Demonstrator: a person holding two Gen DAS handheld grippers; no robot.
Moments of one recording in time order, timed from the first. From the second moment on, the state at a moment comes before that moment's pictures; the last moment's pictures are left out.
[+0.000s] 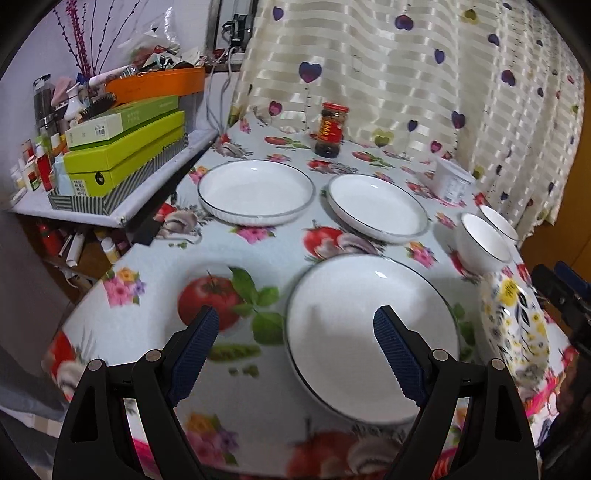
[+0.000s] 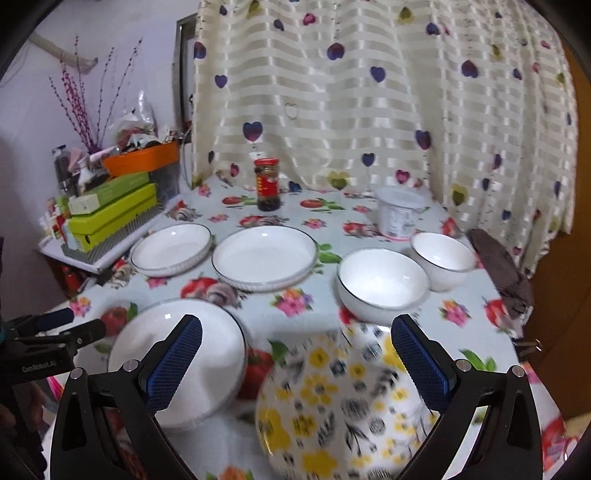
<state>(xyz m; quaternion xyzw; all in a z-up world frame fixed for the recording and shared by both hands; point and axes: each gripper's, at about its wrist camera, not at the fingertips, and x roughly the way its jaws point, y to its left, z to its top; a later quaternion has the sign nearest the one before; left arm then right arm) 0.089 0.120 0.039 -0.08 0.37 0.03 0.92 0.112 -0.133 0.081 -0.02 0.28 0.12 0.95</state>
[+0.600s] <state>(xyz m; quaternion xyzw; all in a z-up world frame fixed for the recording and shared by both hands) 0.179 0.201 0.034 -0.11 0.39 0.11 0.91 0.245 -0.056 0.079 -0.08 0.33 0.18 0.92</state>
